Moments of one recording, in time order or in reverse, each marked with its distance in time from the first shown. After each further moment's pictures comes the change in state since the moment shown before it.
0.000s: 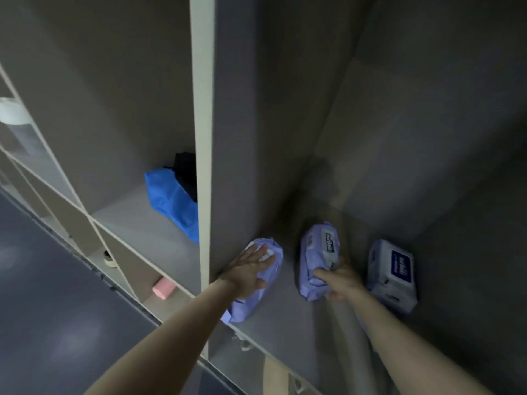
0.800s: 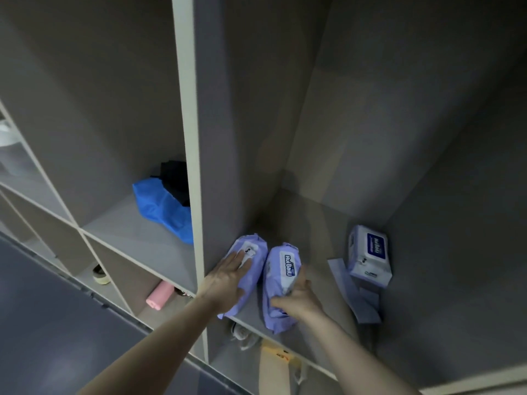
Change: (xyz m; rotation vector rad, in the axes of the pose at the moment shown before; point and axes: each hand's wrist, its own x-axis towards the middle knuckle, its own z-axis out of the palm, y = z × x) left_hand -0.058 0.025 -0.009 -0.017 0.041 -0.147; right_hand -0.091 0.016 0.053 -0.191 -0.124 -0.020
